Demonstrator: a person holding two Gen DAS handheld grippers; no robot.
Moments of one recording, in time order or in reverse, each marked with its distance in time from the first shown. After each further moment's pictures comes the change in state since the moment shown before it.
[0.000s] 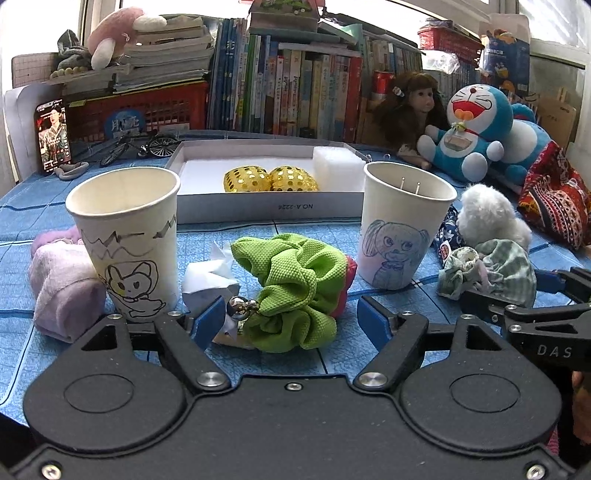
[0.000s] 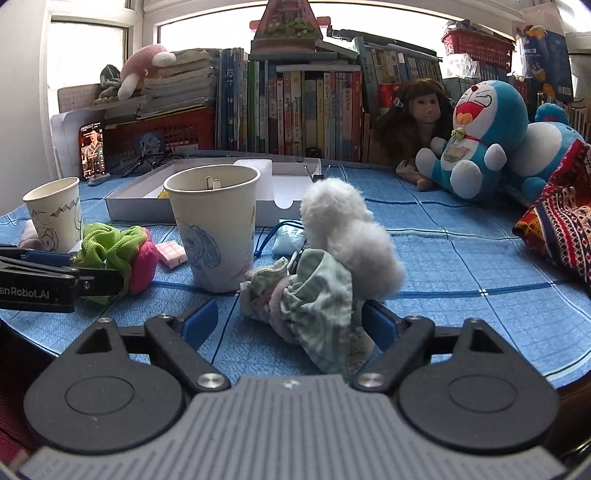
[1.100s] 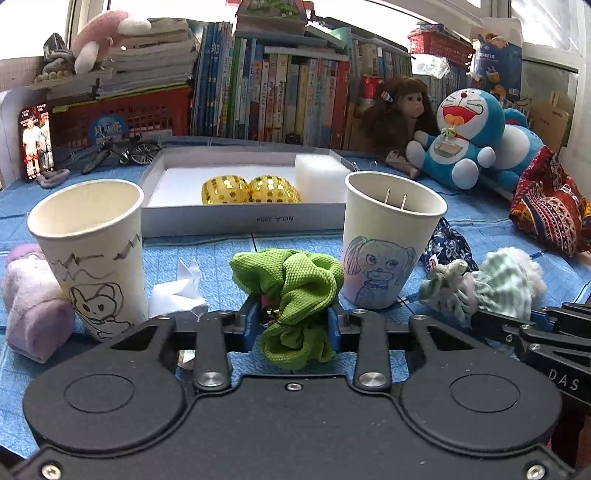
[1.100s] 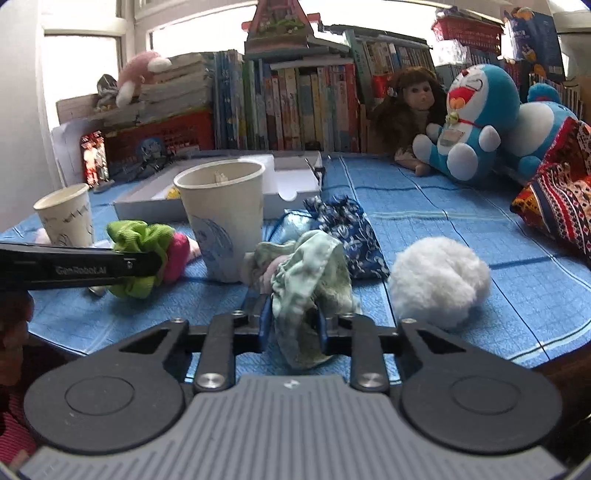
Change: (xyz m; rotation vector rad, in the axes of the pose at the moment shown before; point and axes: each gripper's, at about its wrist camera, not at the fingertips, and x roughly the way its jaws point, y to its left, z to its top) left arm 0.015 -0.011 0.008 0.008 -0.024 -0.031; right arm -0.019 0.001 -0.005 0.052 -0.010 0.024
